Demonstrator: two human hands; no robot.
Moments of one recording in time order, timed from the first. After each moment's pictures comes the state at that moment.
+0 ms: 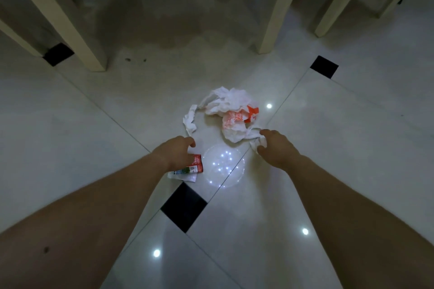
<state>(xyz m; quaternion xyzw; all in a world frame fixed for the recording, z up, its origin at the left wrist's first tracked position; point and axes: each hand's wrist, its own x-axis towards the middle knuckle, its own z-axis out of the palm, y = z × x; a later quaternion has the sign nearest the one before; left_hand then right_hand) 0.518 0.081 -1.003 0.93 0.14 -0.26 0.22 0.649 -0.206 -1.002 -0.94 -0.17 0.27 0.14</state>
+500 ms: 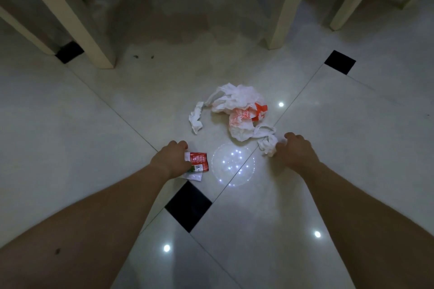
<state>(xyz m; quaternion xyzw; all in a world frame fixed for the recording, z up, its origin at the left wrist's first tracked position) 0.493 0.082 -1.030 0.92 0.23 -0.24 0.21 0.663 -0.231 -1.035 -0.96 -0.05 0.24 0.14</state>
